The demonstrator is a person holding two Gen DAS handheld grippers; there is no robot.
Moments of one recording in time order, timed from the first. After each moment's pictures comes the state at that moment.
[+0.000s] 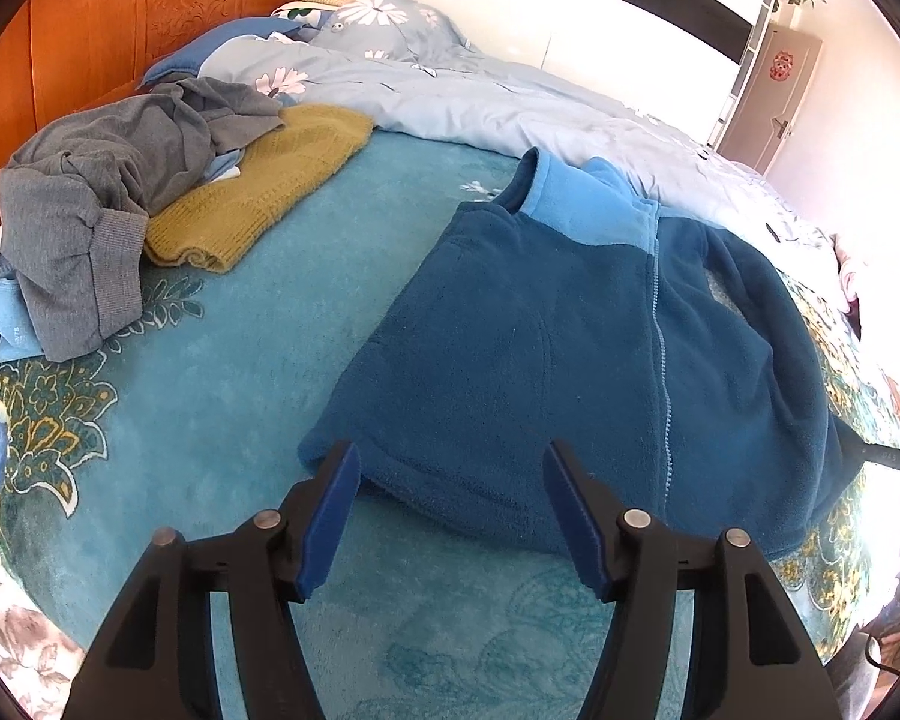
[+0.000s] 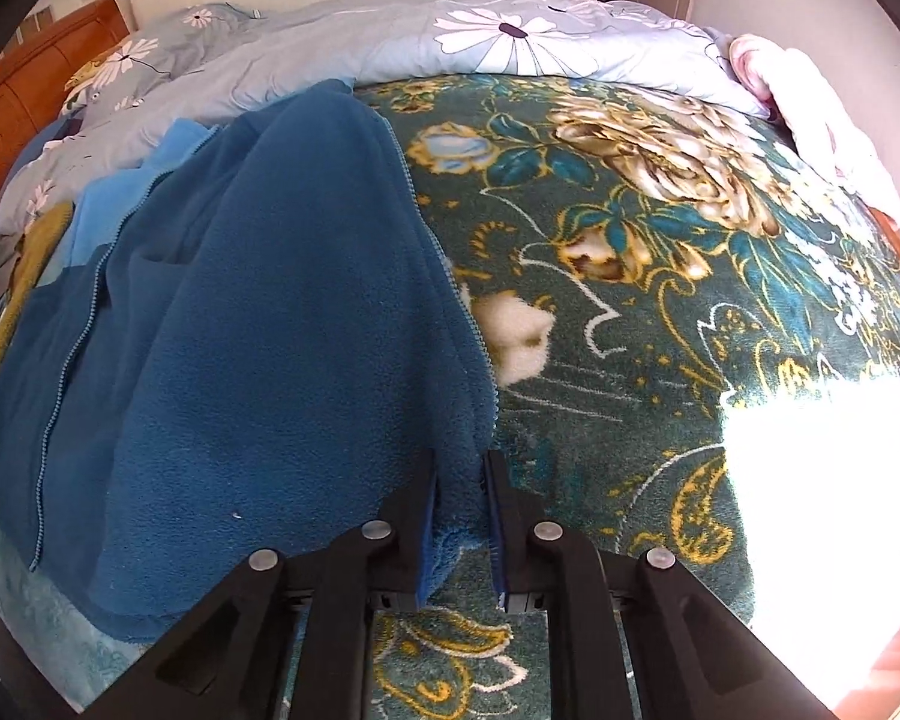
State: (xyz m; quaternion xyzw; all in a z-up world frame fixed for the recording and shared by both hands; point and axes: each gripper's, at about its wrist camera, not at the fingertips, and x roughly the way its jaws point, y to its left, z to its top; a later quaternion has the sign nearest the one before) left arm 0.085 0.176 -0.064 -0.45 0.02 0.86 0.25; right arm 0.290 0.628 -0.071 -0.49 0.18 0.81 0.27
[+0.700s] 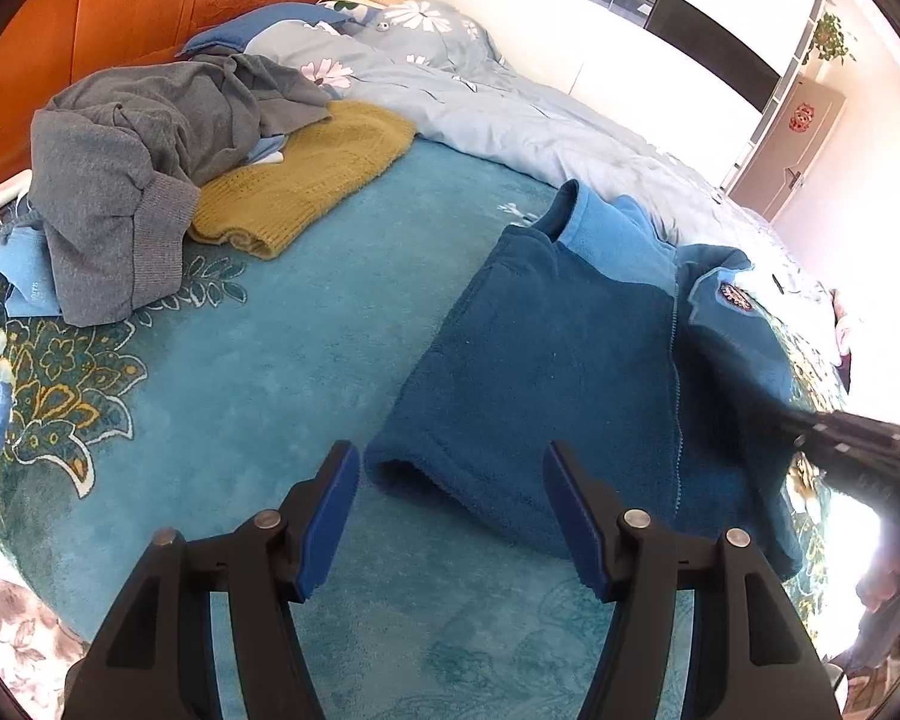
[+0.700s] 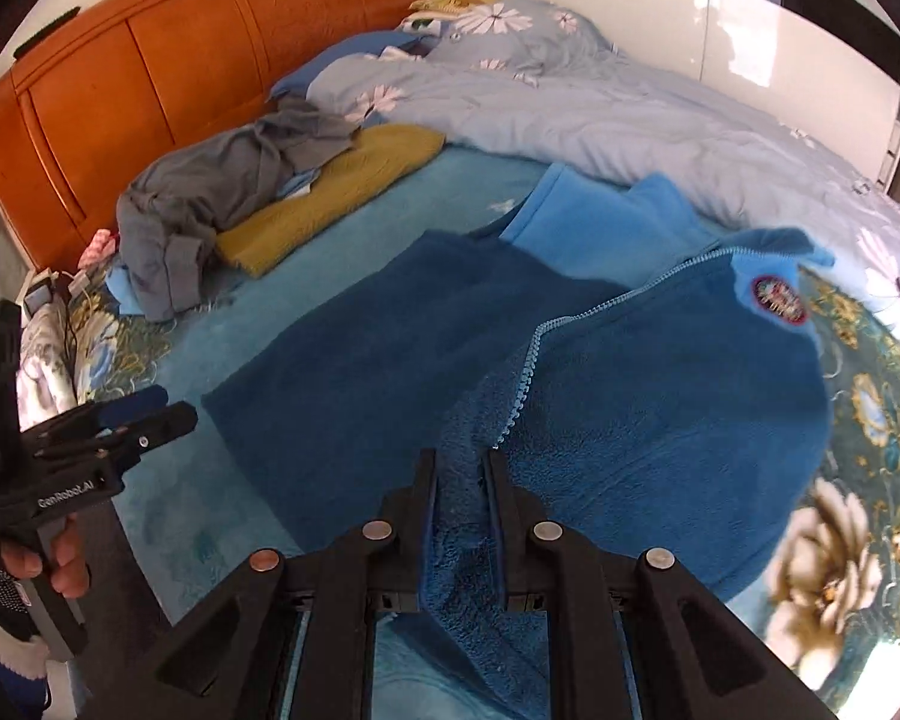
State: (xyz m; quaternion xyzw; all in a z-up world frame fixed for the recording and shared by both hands) left arm 0.072 0.136 -0.061 -0.45 -0.04 0.86 0.24; right arm 0.134 0.375 -0.027 -0.48 0.04 0.88 -0.03
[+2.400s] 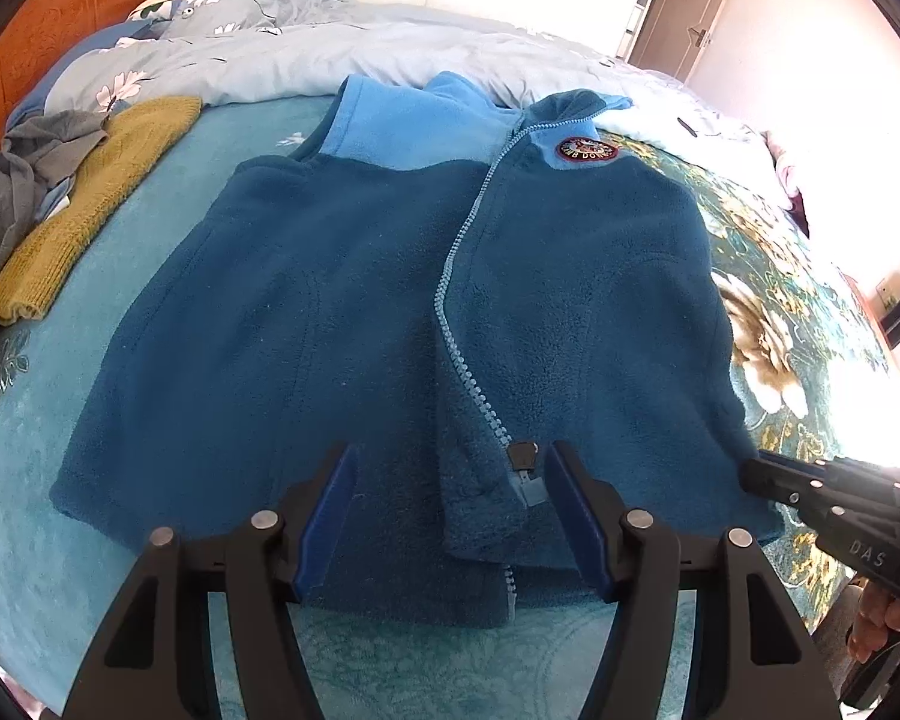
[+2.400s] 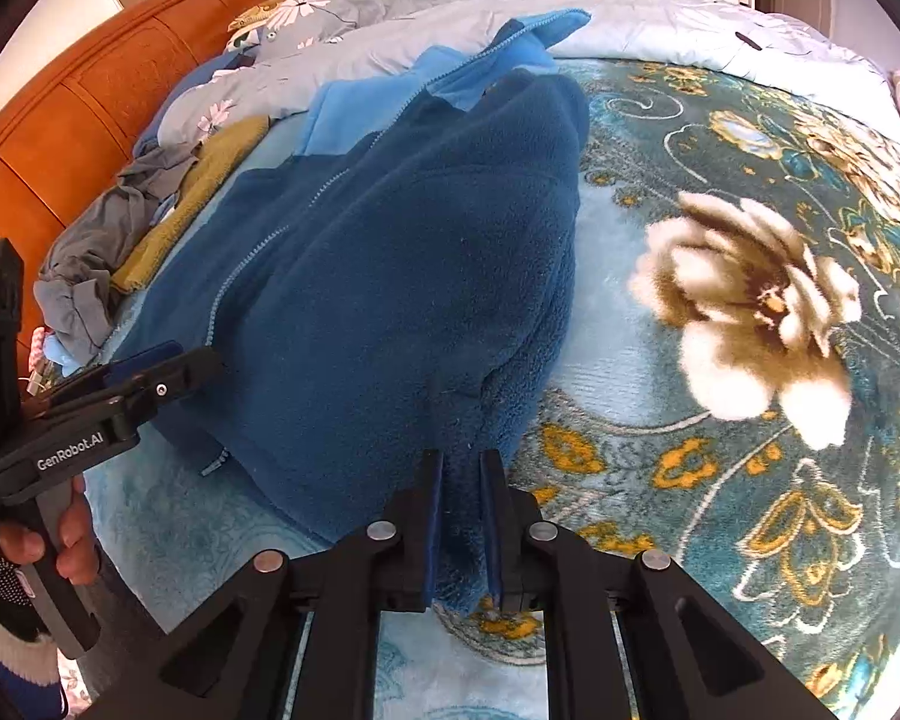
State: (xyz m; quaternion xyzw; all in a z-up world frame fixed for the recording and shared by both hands) left arm 0.107 0.300 -0.079 -0.48 0.09 0.80 0.35; right arm 0.253 0.488 -0.088 -0.49 0.19 0.85 0.09
